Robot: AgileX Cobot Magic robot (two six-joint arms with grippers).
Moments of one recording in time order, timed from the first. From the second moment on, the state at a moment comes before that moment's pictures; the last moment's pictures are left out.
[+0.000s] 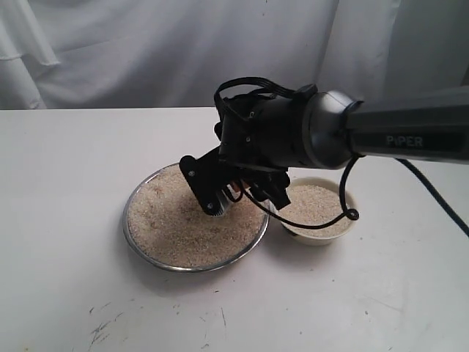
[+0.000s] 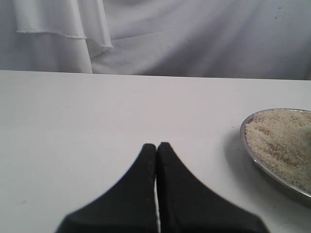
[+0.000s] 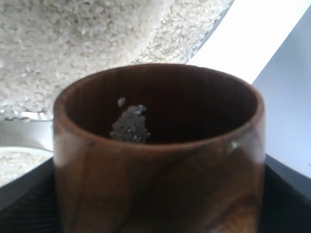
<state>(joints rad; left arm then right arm) 0.01 0.01 0.00 -0.04 0.29 0.01 0.89 2.04 -1.43 -0.92 0.70 -0.68</state>
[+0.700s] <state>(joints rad) 0.01 0.01 0.00 -0.04 0.29 0.01 0.91 2.17 -1.56 -0.95 0.81 -0.68</state>
